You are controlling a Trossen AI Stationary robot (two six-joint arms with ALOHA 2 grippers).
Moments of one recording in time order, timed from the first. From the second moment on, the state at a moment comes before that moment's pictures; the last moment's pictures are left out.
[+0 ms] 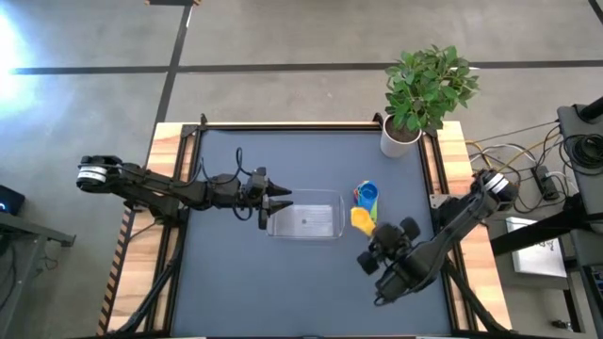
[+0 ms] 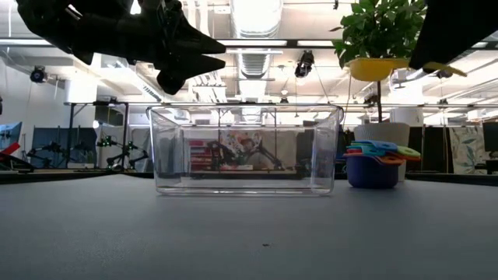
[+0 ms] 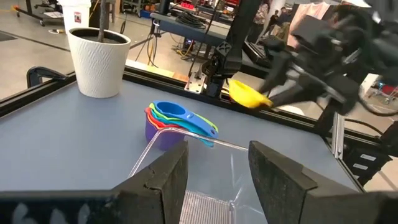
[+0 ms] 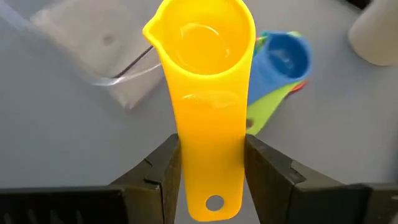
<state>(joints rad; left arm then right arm) -0.01 1.29 0.49 0.67 -0.09 -0.27 0.70 1.66 1.31 -1.37 0.68 1.68</state>
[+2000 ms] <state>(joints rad) -0.01 1.29 0.49 0.67 -0.09 -0.27 0.40 1.25 0.81 -0.93 0.70 1.44</state>
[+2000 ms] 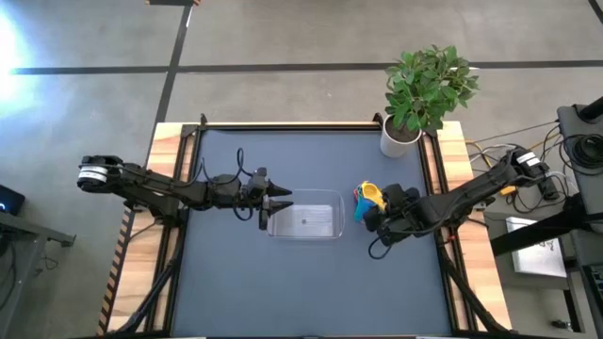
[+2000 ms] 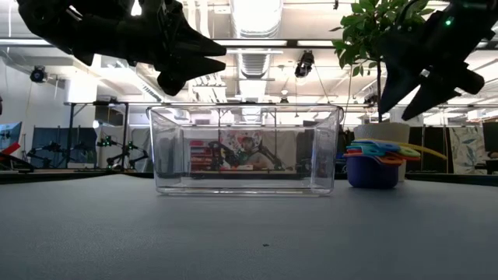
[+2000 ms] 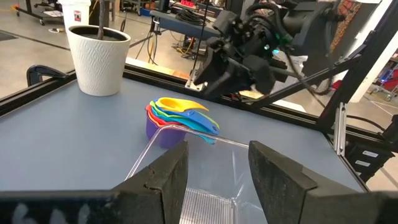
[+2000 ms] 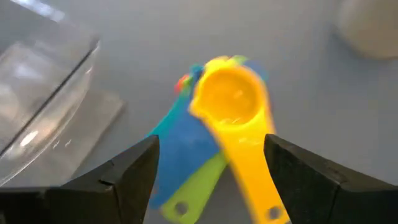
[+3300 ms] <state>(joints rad) -0.01 1.29 0.49 0.67 -0.09 -0.27 0.34 1.35 0.92 -0.88 0.57 1.23</state>
